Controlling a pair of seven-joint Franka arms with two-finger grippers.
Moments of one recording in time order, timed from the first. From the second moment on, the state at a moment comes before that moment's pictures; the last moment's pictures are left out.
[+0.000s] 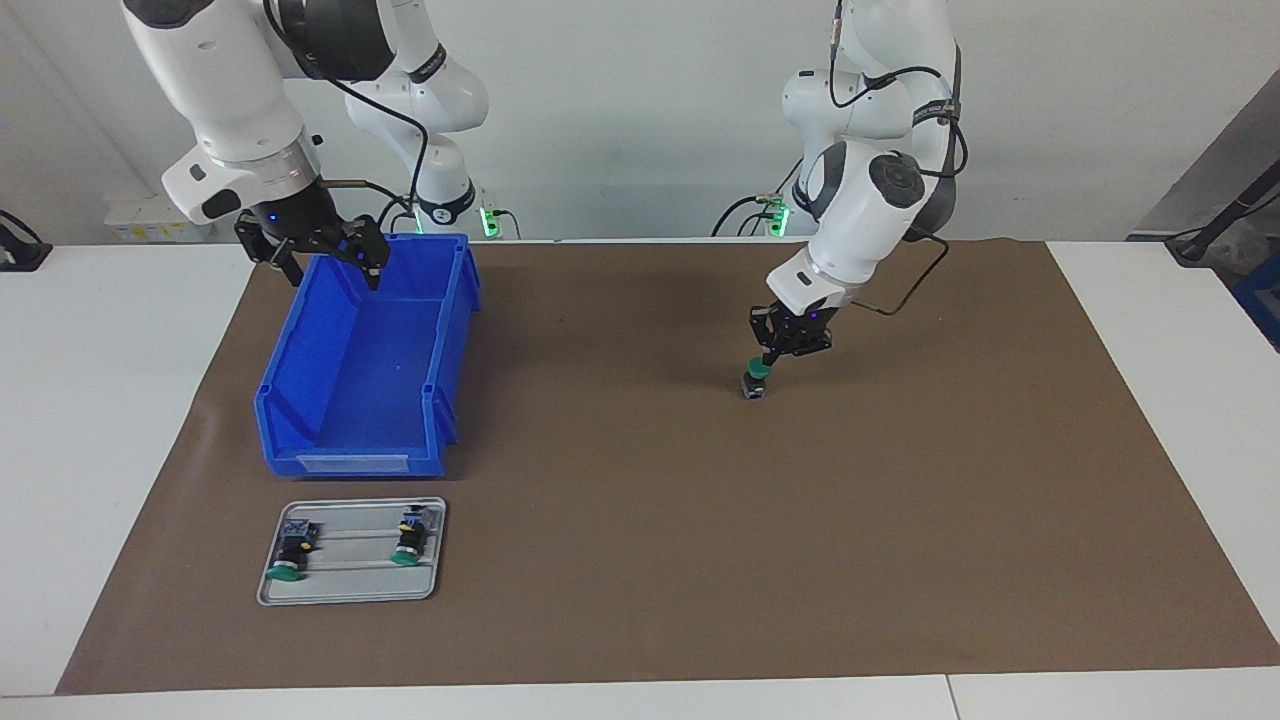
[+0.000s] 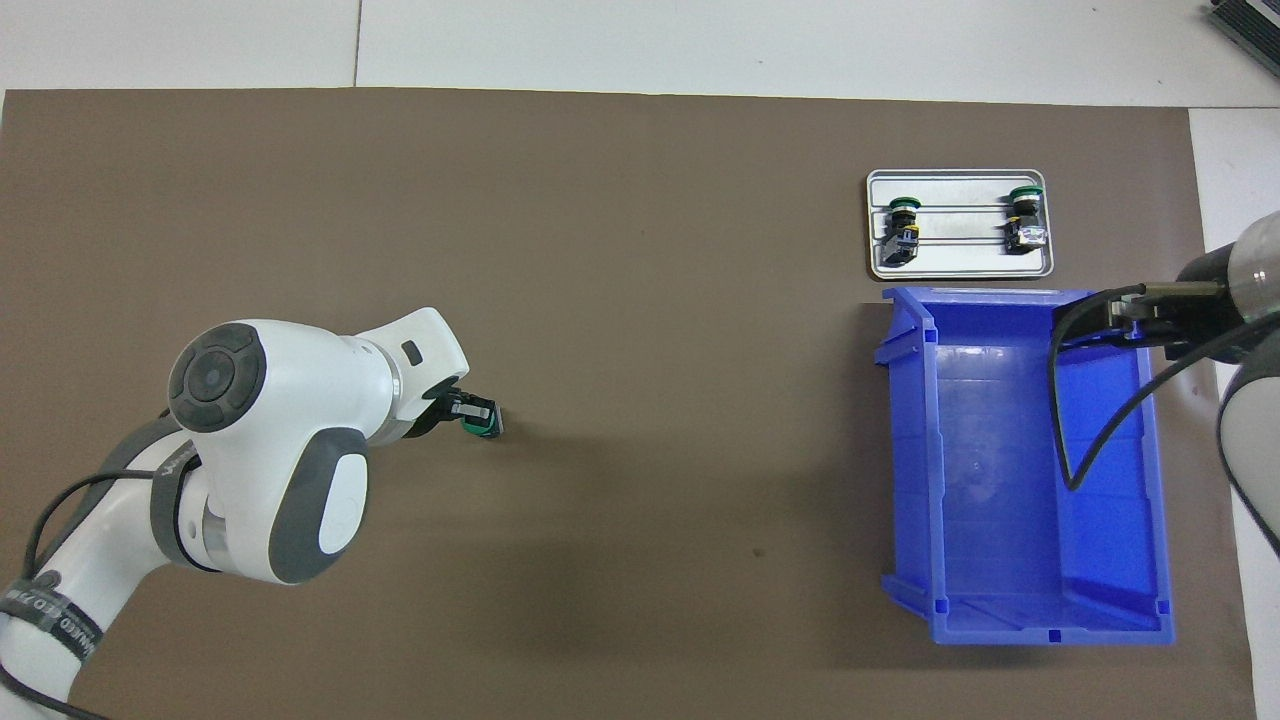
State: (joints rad) left arm -0.34 0.00 -0.07 -2.22 -0.29 2.33 0.08; right arm 0.06 -0.03 -0.02 -1.65 -0.03 1.59 0.12
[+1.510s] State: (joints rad) left arm -0.35 0.00 -0.06 -2.21 -0.29 2.32 0.08; right arm 0.06 -0.03 -0.02 -1.65 -0.03 1.59 0.12
